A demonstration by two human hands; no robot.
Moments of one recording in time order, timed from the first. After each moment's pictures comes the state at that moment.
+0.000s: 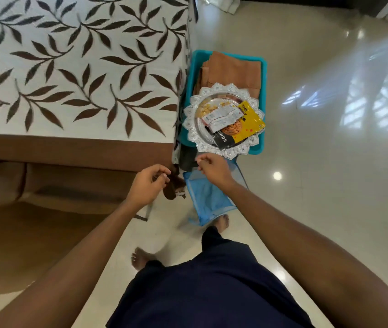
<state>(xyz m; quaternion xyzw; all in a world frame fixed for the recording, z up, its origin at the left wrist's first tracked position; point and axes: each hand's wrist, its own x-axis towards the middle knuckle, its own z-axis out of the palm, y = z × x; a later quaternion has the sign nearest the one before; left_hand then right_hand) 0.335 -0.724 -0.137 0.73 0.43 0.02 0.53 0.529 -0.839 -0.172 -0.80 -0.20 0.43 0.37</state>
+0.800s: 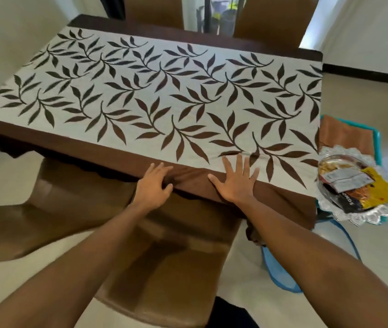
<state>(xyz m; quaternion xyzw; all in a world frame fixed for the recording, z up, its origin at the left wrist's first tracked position) 0.072 -0.433 -0.117 0.84 0.48 -0.01 0.26 0.314 -0.547 -0.166 -0.87 -0.44 0.21 0.06</state>
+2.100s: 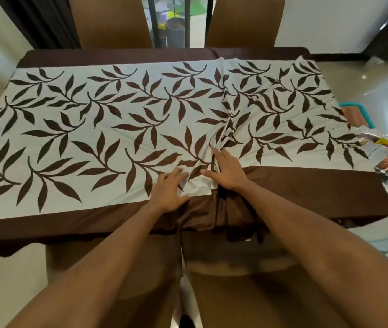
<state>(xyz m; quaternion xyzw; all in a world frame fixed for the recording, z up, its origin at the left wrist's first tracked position) 0.008 -0.164 -0.147 0.92 0.26 -0.10 0.27 0.199 -0.303 -0.159 -0.88 -0.37 0.23 0.19</state>
